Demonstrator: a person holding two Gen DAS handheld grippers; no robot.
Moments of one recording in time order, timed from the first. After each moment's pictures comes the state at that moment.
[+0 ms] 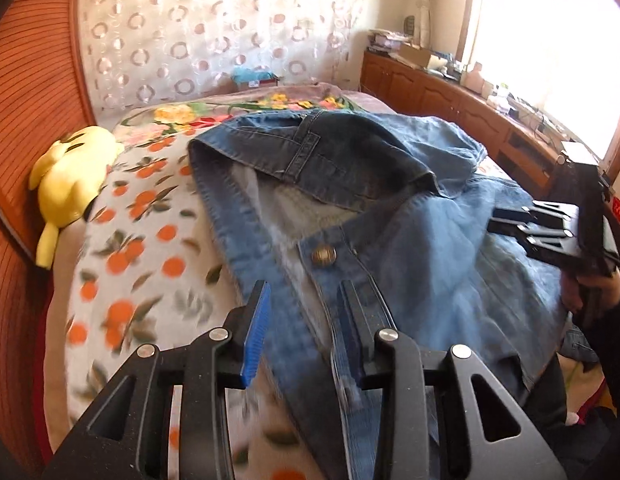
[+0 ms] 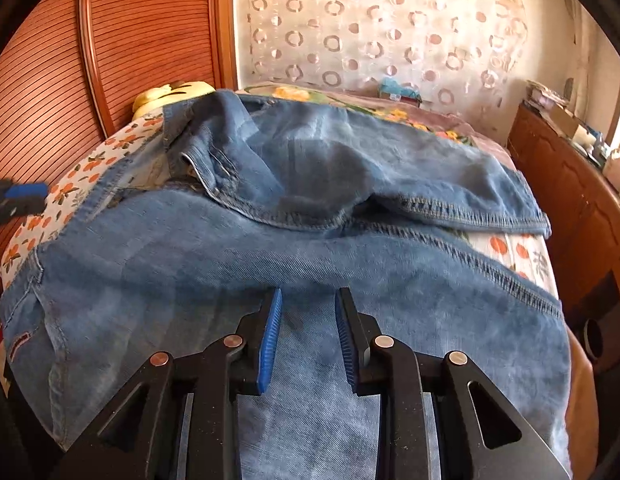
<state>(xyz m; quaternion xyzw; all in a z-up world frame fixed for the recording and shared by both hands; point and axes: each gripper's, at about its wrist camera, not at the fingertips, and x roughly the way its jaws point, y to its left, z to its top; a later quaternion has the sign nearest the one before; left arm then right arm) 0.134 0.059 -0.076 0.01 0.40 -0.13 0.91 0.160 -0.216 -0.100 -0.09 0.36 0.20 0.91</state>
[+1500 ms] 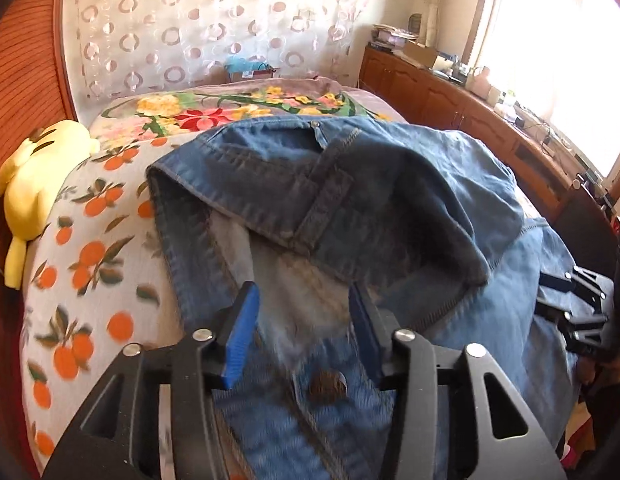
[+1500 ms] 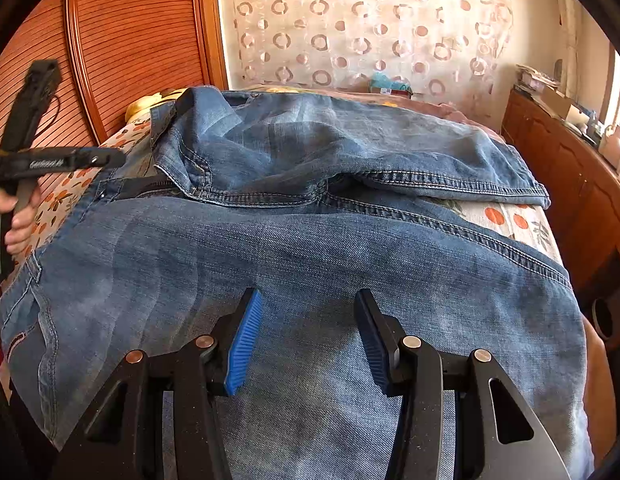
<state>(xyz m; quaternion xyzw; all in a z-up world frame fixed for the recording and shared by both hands) 0.237 0.058 -0.098 -0.02 0.41 -0.14 0.90 0.158 -0.228 -0.109 -0.06 0.35 0.20 0.91</state>
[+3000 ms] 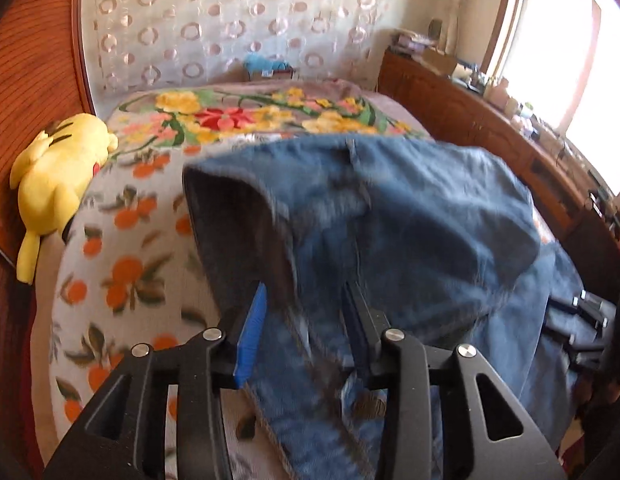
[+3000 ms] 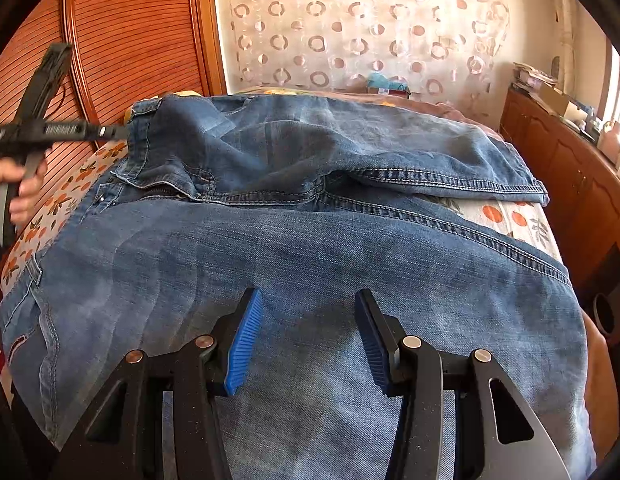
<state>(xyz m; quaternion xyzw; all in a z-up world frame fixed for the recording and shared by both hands) 0.245 0.085 -0.087 -0.03 0.41 -0.12 0.90 0.157 -0.227 -0.110 -0.06 0.35 0.20 0.91</state>
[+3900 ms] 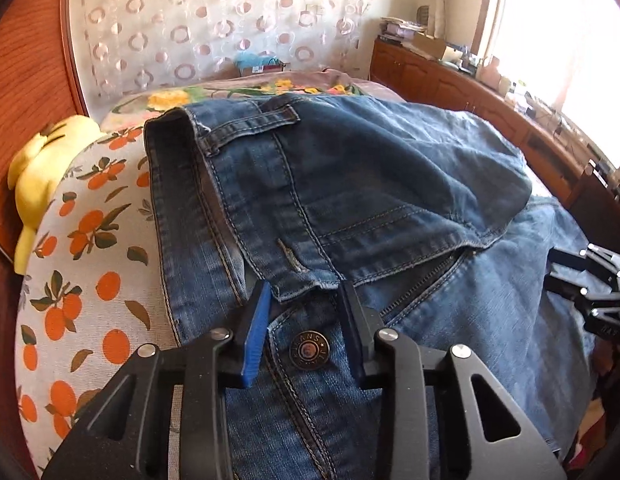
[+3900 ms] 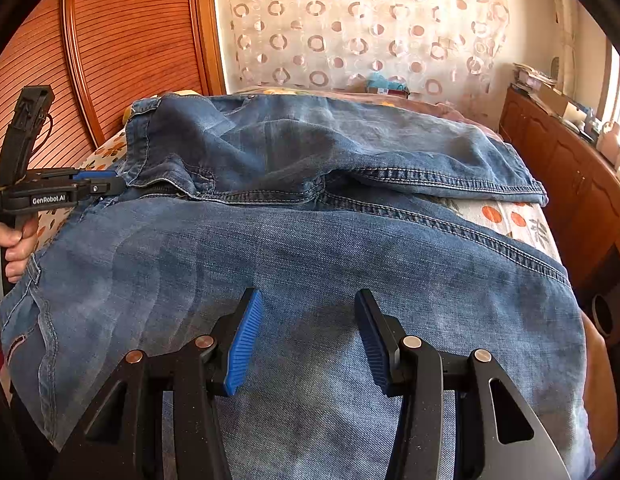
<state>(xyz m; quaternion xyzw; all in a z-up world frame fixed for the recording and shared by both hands) 0.213 0.048 -0.112 0.00 0.41 -0.11 0.90 0.155 -0.226 -0.109 -0.06 0.35 0.20 0.91</state>
